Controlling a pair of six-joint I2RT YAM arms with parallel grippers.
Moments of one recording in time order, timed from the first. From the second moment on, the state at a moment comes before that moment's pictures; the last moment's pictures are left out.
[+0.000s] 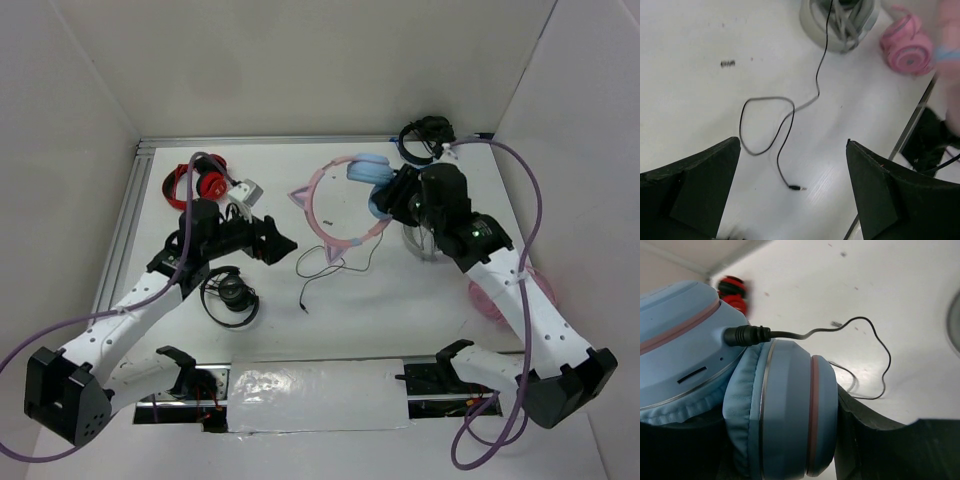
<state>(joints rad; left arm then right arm) -0.42 1.05 0.82 -0.06 0.48 -0.26 0.46 1.09 1.17 -0.57 0.13 0.75</state>
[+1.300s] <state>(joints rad) -0.57 1.86 1.07 0.48 1.04 -0.08 0.47 1.14 1.59 -0.66 -0.42 0.74</state>
